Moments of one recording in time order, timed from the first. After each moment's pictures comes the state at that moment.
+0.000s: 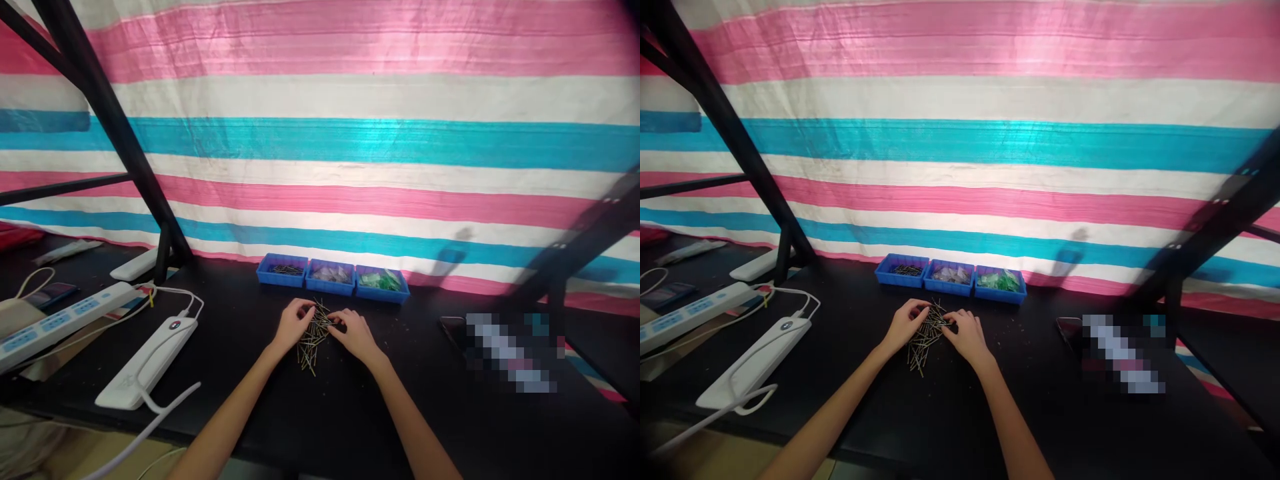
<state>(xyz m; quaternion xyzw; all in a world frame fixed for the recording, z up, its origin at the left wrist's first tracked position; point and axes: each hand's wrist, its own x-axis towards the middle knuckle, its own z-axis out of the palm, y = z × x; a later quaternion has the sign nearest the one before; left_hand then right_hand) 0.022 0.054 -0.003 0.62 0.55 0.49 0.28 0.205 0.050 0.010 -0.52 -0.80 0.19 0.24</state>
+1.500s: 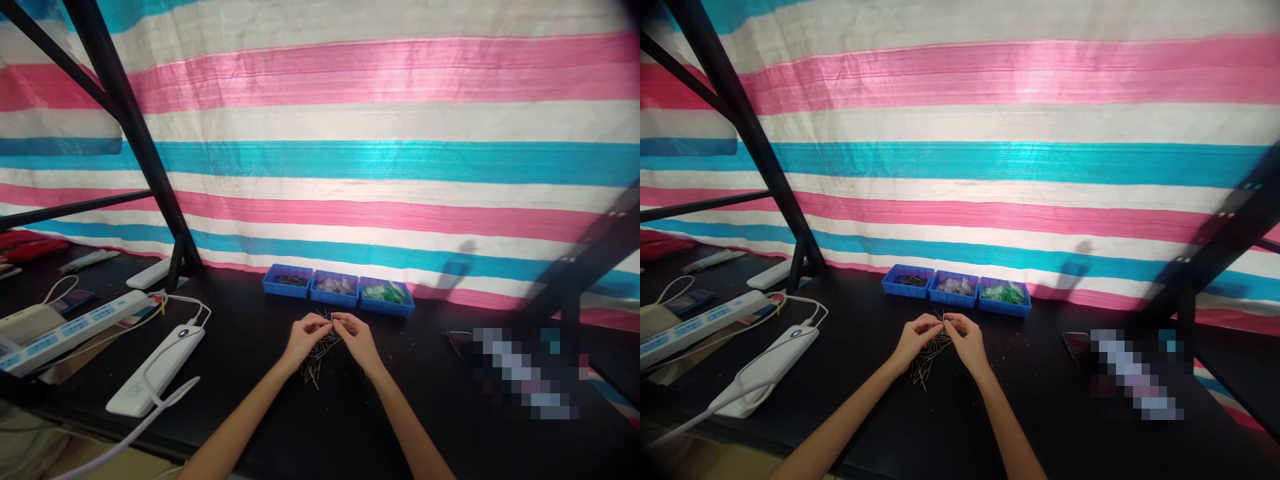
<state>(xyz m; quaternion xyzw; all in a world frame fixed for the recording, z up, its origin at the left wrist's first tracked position) 0.041 0.040 0.008 0.57 0.46 0.54 0.42 0.190 0.050 0.022 -0.41 -0.61 0.47 0.49</state>
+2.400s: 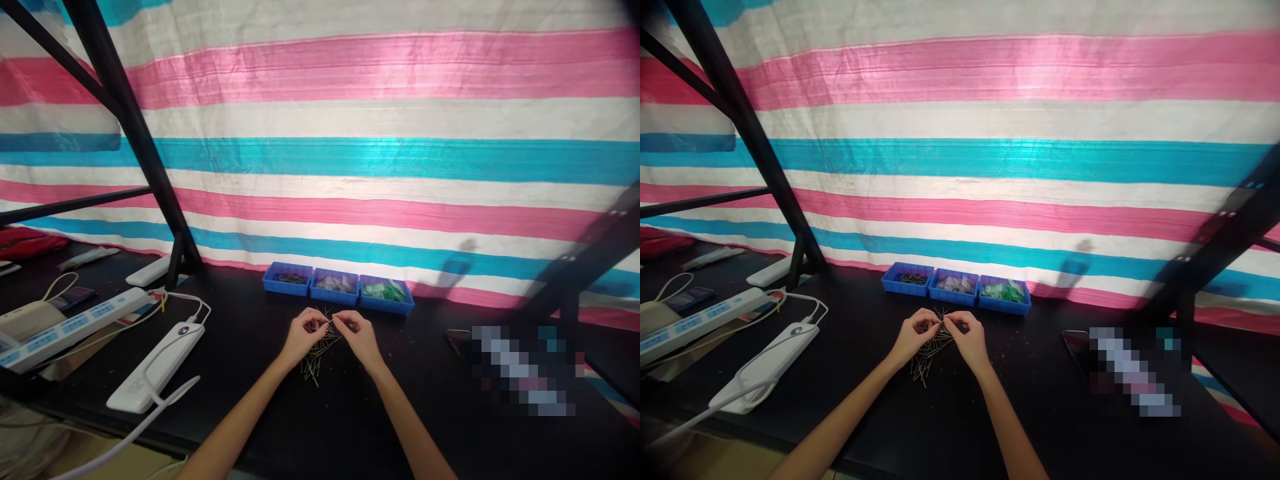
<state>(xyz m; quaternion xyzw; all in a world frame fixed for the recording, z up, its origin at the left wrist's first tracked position) 0.038 0.039 0.013 0.62 0.46 0.53 0.34 0.195 0.052 0.021 -0.45 -0.66 0.35 0.49</state>
